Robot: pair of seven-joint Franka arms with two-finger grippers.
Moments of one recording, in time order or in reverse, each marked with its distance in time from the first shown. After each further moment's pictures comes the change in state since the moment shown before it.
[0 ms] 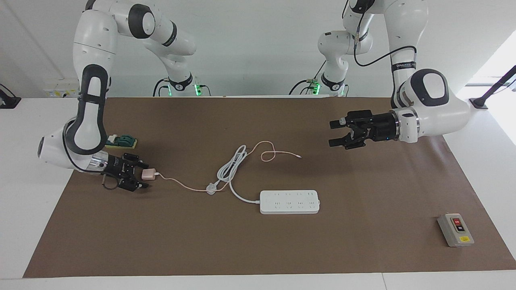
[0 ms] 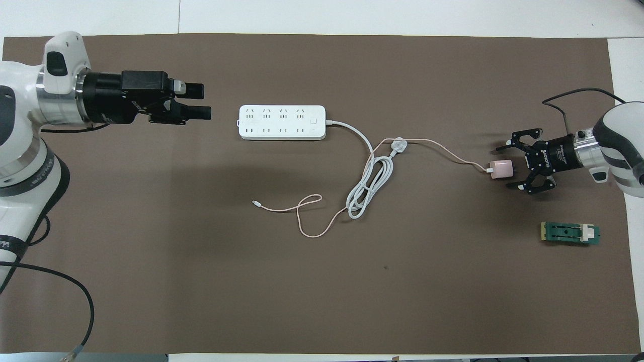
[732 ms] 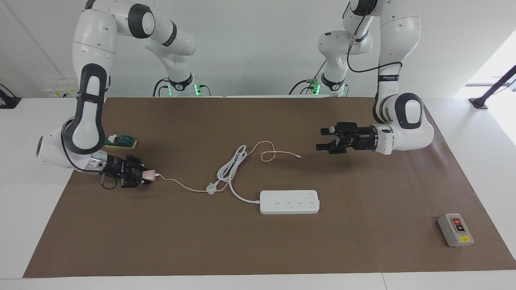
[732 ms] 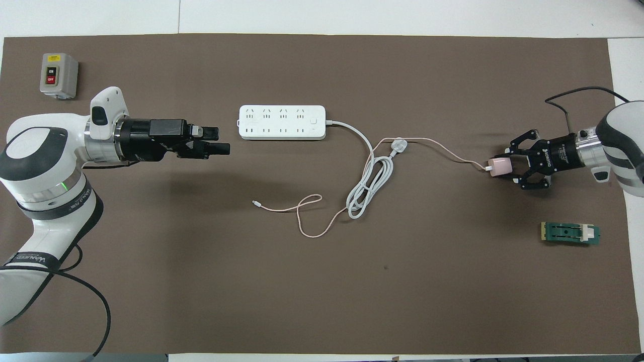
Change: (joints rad) left arm 0.007 0.000 -0.001 -0.197 -0.052 -0.061 0.161; right arm 0.001 -0.003 0.000 0.005 0.006 -0.005 -0.004
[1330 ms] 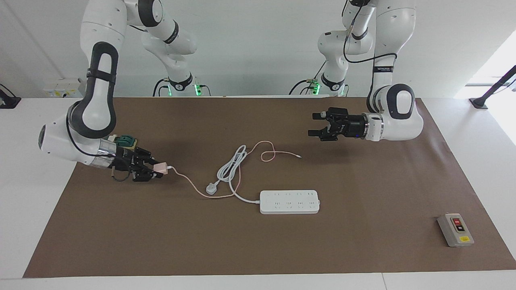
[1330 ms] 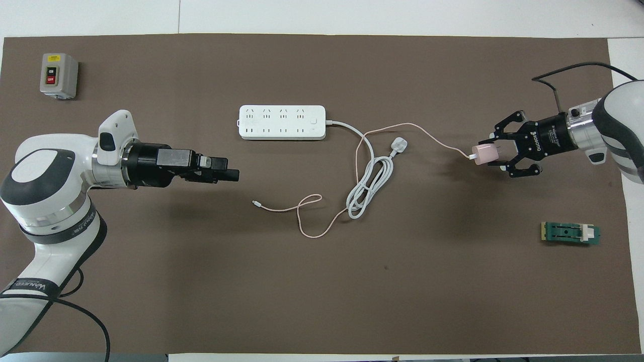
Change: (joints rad) left arm -0.019 -0.133 -0.008 -0.178 0.000 -0.036 0.057; right arm 0.129 -0.148 0.010 0.035 0.000 -0.084 0.133
